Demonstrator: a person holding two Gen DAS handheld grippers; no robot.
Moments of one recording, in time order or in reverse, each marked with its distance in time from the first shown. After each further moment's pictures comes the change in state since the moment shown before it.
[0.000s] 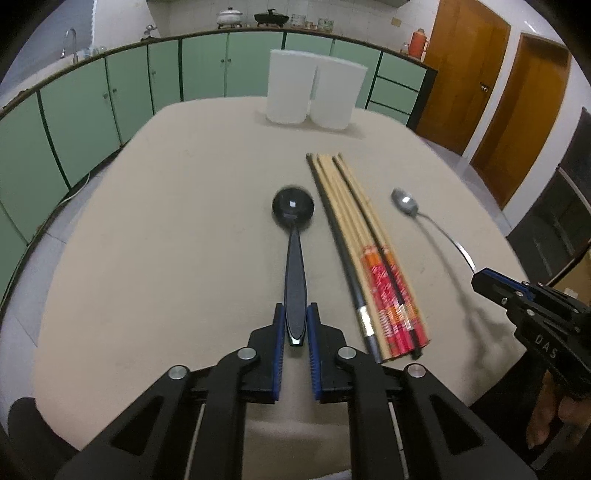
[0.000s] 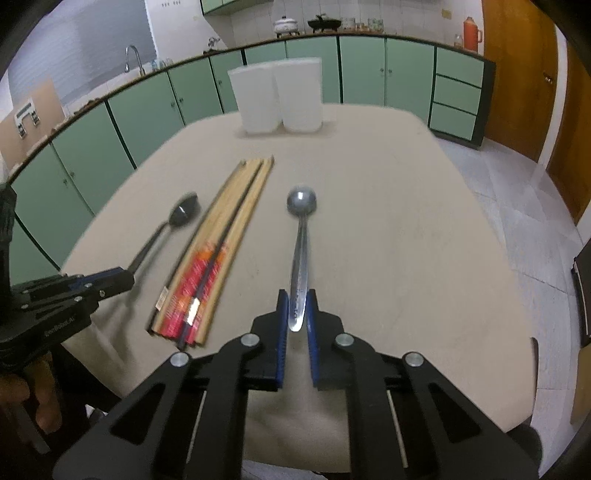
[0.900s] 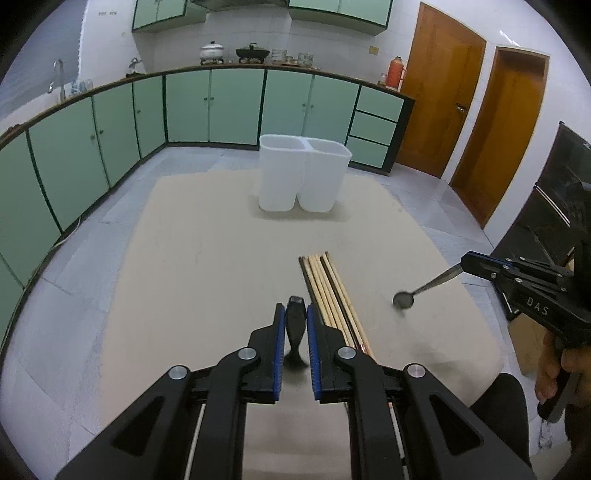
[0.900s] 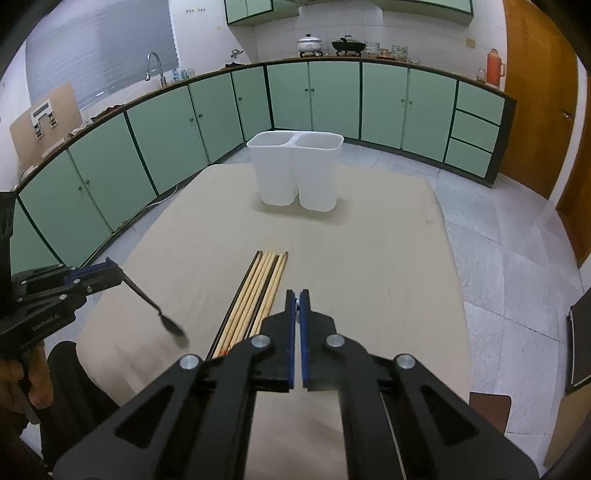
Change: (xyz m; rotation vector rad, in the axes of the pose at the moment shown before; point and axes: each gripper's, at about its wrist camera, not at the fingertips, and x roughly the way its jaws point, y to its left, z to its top) left arm -0.056 0.012 0.089 0.063 -0.108 -0.054; right arm -0.037 0.000 0.108 -0.090 -0.029 0.038
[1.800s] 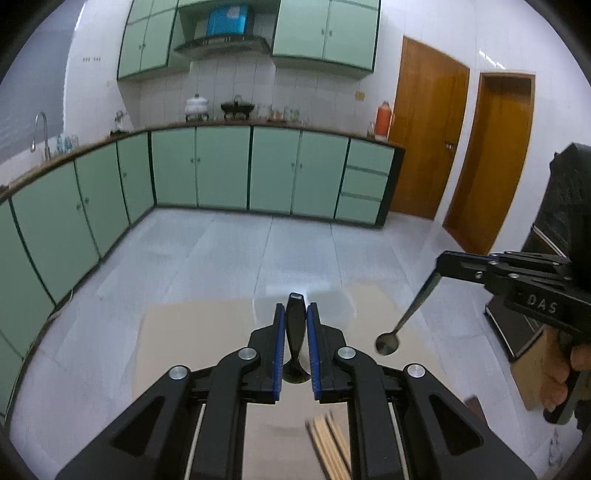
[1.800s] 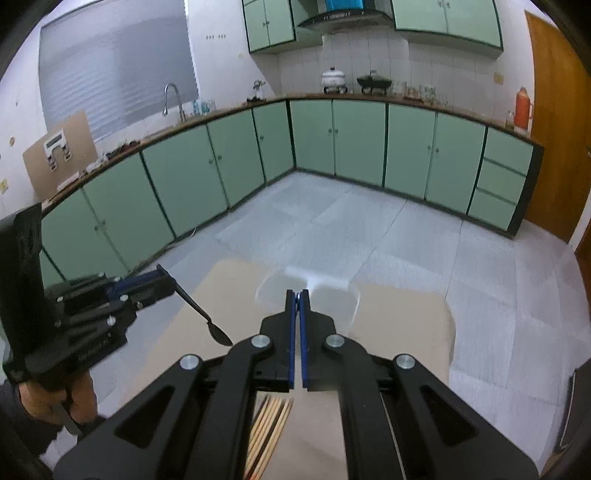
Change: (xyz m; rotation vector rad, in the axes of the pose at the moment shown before) left arm 0.022 0.007 0.205 0.068 -0.207 -0.016; right arm 0.005 -0.008 0.220 -0.056 -0.115 0.074
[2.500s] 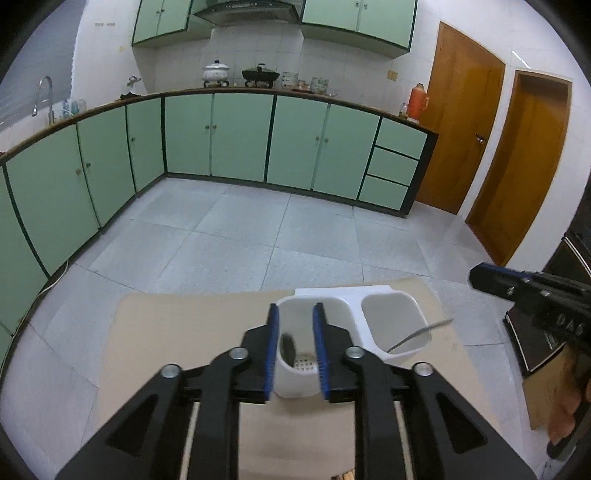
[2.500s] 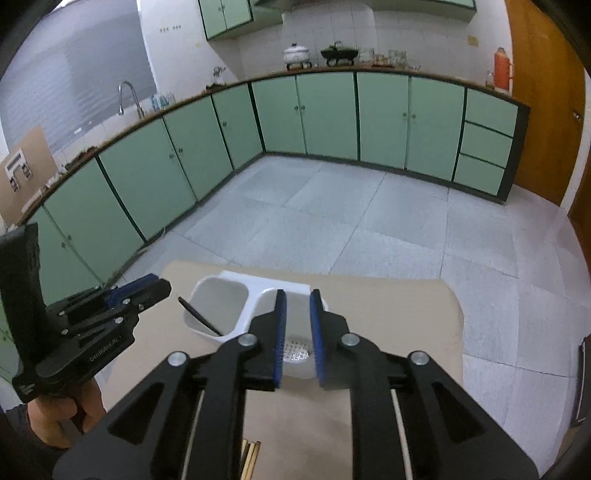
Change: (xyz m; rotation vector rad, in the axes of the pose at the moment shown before) left arm 0.129 0.043 -0.016 -0.089 0.103 0.044; right arm 0.103 -0.048 -0.016 0.114 0.058 -0.064
